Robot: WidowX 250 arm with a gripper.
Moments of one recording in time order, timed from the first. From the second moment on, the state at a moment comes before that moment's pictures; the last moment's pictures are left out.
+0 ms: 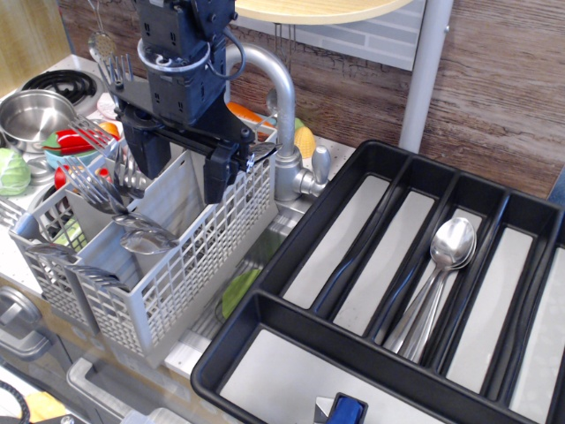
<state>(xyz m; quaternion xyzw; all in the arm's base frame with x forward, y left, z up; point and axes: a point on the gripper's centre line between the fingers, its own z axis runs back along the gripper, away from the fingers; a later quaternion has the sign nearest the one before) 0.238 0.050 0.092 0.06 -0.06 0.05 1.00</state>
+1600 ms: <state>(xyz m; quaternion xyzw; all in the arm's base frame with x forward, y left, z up) 0.190 0.064 0.033 0.26 -0.13 -0.23 0.93</state>
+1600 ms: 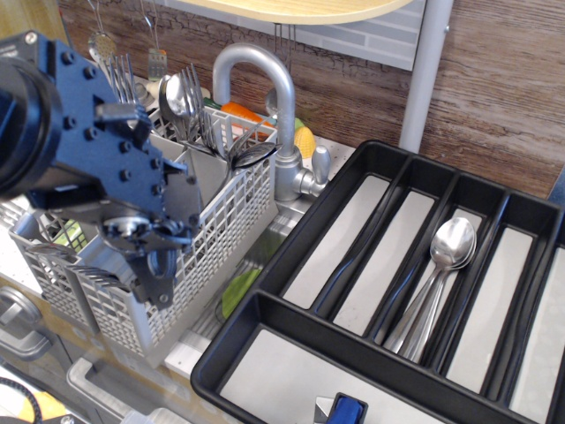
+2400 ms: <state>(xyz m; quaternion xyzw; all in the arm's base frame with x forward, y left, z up) 0.217 0.087 0.018 0.27 -0.15 -0.28 0.91</state>
